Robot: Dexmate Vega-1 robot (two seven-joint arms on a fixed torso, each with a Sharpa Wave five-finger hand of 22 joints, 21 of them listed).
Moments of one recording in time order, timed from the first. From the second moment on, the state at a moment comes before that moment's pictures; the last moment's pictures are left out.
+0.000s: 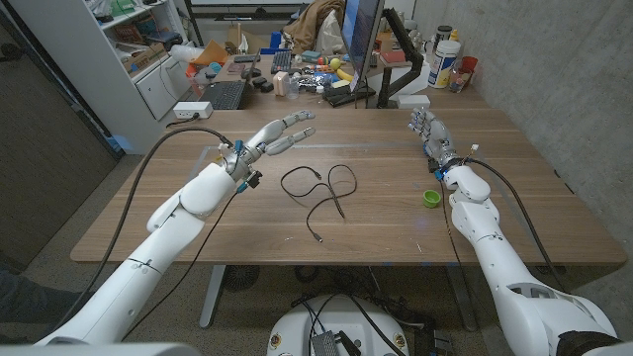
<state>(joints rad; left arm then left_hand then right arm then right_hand) 1.05 0.55 0.15 -1.80 0.22 -0.34 -0.17 0.48 0.05 0.34 0.05 0.29 0.18 0.00 0.21 0.18 0.04 -0.07 0.21 0.19 0.00 -0.03 0.19 0.18 -0.05 -0.01 0.21 0.18 -0.78 -0.17 0.04 -1.16 0.28 0.30 0.28 0.25 0.12 0.40 0.00 0.19 0.28 0.01 0.19 0.19 0.25 0.05 0.22 0.18 0.15 -0.02 0.20 0.19 0.13 -0.04 0.50 0.17</state>
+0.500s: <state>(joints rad) 1.03 0.58 0.17 -1.79 0.27 -0.36 -0.19 0.48 0.05 0.35 0.04 0.29 0.18 -0.01 0.21 0.18 0.05 -0.07 0.21 0.19 0.01 -0.02 0.19 0.18 -0.04 0.00 0.21 0.18 -0.78 -0.17 0.04 -1.16 0.28 0.30 0.27 0.25 0.12 0.40 0.00 0.19 0.28 0.01 0.19 0.19 0.25 0.05 0.22 0.18 0.16 -0.02 0.20 0.19 0.14 -0.04 0.49 0.17</state>
